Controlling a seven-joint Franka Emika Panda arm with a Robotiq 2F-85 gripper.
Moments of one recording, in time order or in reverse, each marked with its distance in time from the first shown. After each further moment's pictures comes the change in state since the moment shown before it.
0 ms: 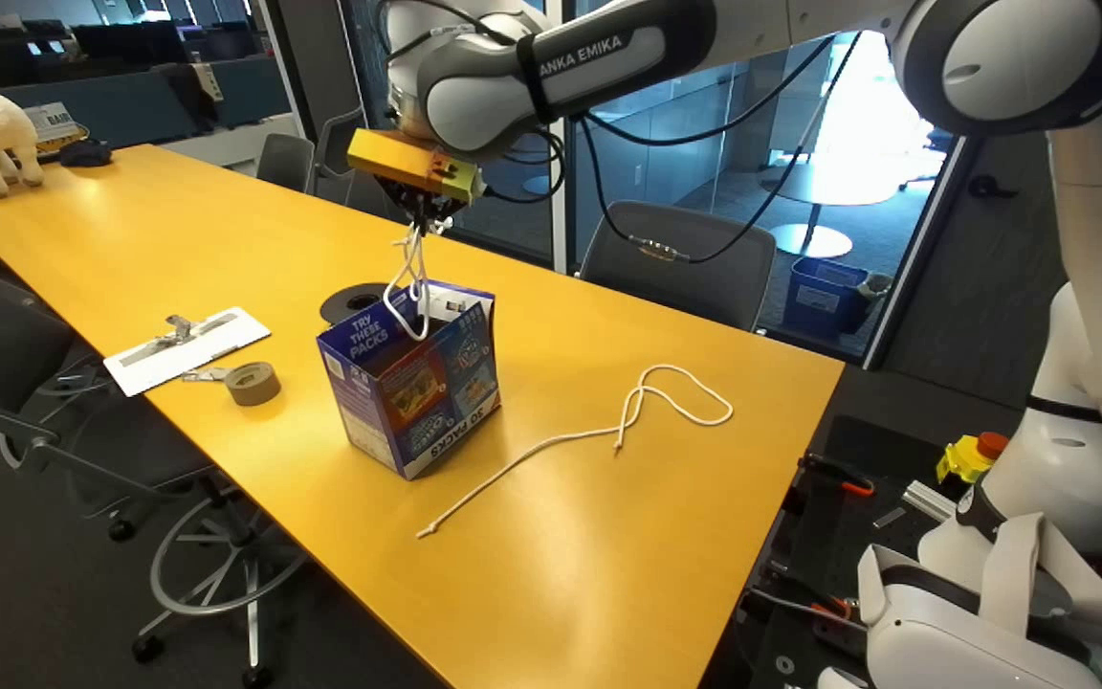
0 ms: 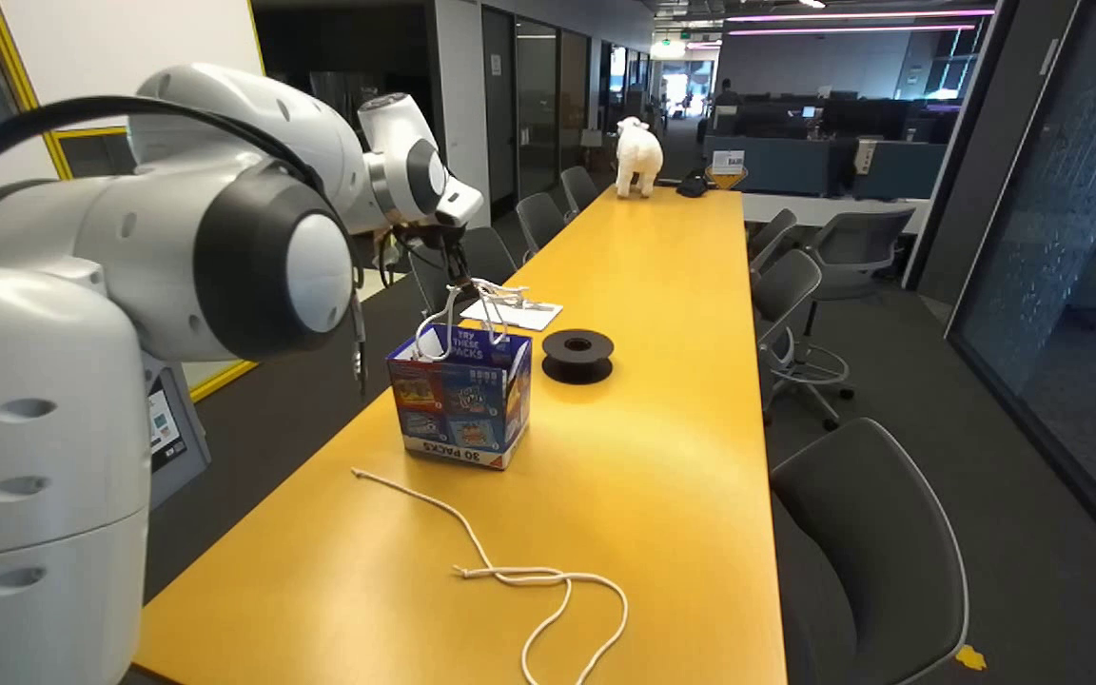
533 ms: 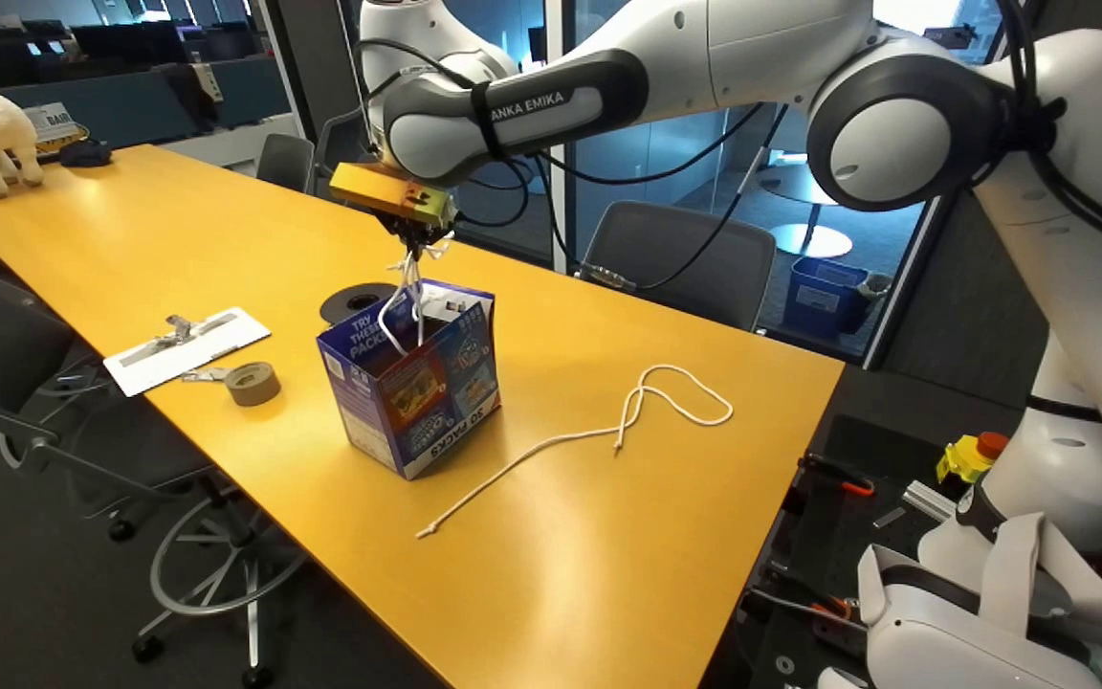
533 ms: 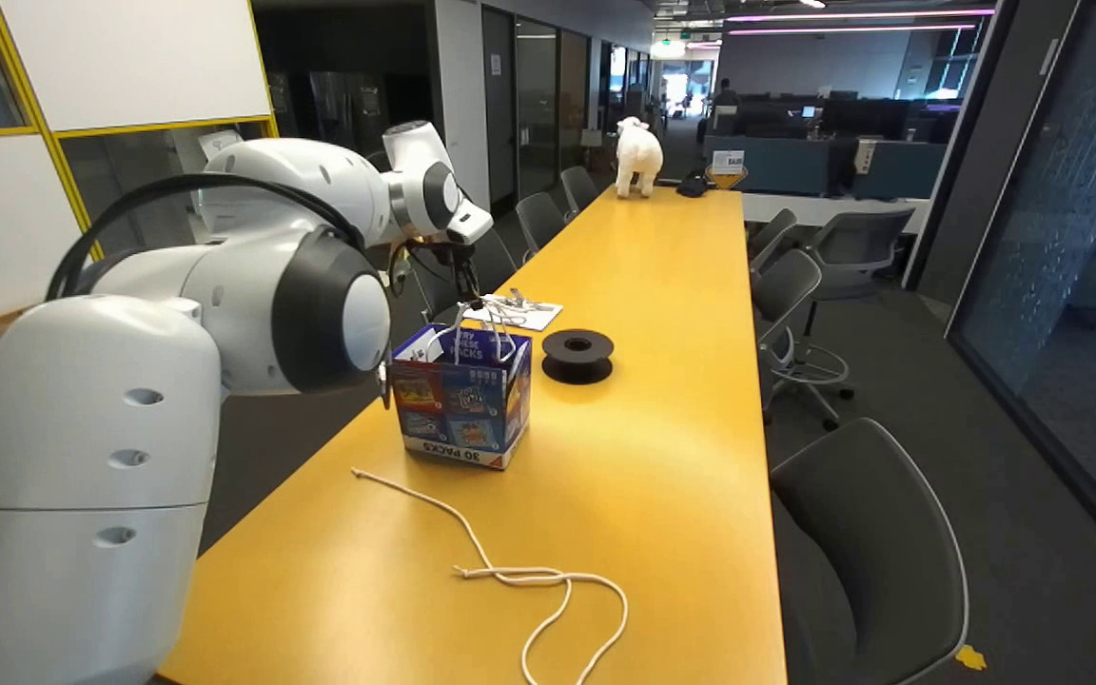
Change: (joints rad) arm 0.000 0.213 -0.017 0.273 0.040 -0.139 0.041
